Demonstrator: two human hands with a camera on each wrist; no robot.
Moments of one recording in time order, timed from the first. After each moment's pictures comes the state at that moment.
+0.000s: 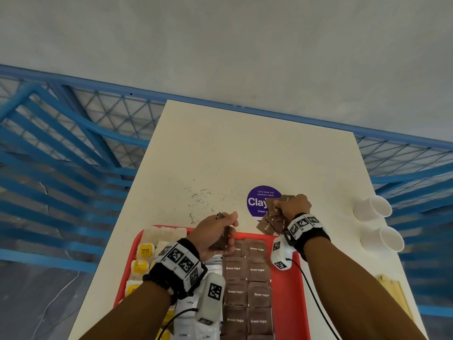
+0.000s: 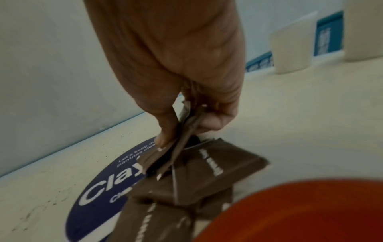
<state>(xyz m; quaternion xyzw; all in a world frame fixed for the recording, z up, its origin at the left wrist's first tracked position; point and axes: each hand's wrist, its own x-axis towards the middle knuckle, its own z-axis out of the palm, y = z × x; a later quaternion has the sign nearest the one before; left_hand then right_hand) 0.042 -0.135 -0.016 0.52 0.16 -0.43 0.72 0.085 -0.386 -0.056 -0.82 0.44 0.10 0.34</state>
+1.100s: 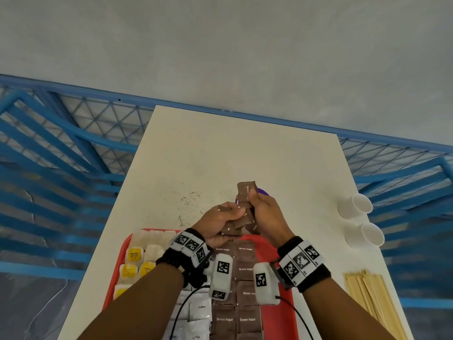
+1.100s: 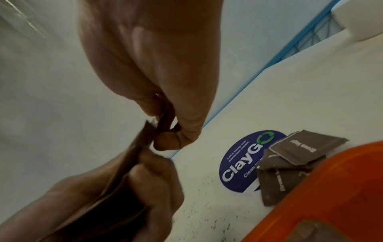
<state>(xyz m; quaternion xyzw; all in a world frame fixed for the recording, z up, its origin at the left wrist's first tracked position) 0.057 -0.174 -0.017 0.40 0.09 -0.44 0.80 0.033 -0.317 0.011 -0.72 0.23 0.09 0.64</state>
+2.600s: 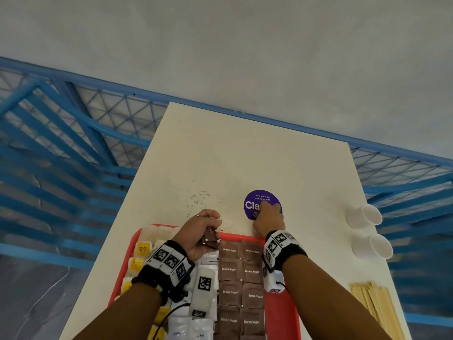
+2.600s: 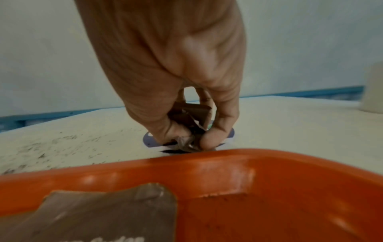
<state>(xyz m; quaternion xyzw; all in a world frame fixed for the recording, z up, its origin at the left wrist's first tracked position) 0.044 -0.115 -0.026 0.42 0.23 -0.38 0.79 0.064 -0.326 -0.064 -0.94 0.25 0.19 0.14</state>
